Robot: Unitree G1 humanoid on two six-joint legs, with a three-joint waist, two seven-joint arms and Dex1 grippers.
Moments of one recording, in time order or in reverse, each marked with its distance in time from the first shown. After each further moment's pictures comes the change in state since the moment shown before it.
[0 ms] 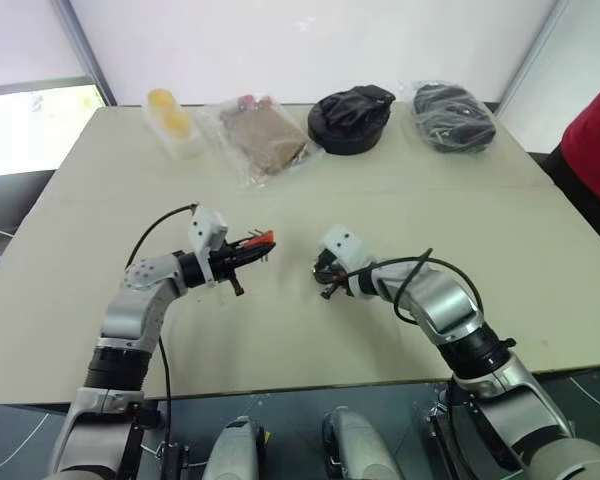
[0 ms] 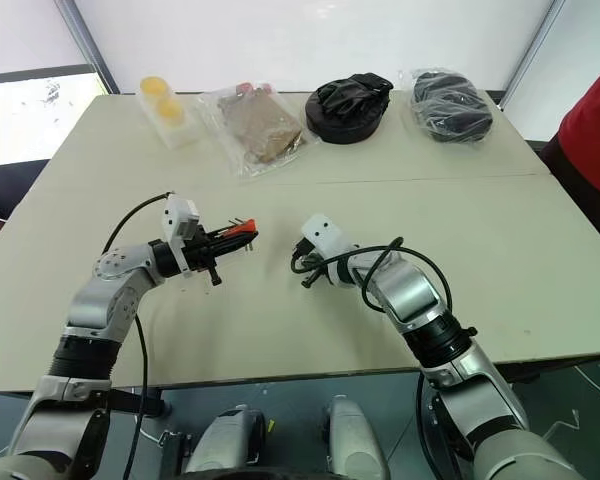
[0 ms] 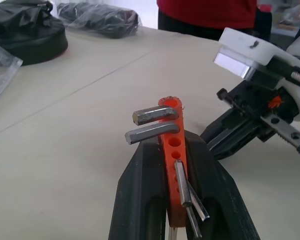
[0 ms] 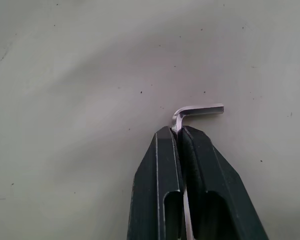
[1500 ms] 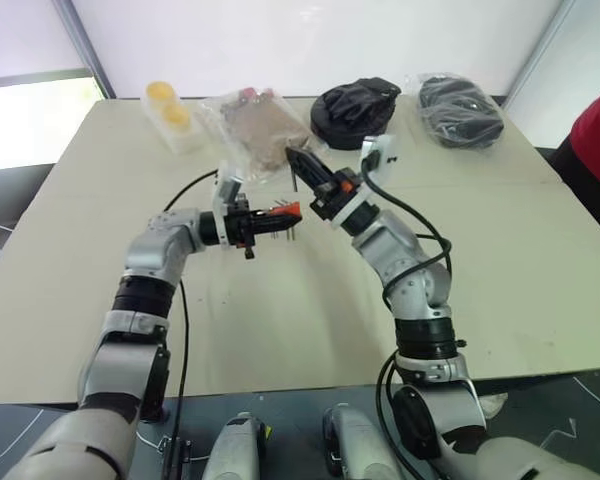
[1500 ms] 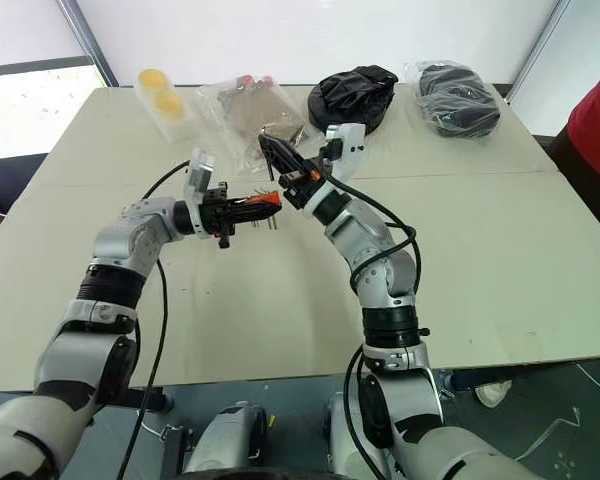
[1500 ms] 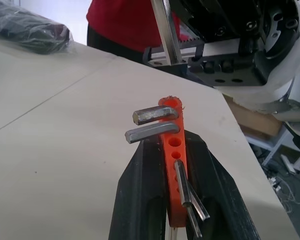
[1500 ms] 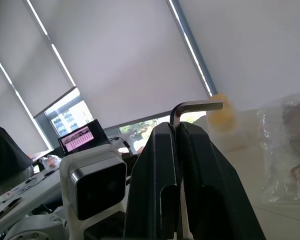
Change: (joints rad) left arm -0.404 -0.052 -0.019 0.416 -0.062 0.122 -0.323; right arm -0.079 0.457 -0.479 0.065 0.421 -0.480 -0.065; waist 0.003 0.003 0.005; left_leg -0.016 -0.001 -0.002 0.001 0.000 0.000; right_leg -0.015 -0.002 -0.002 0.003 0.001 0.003
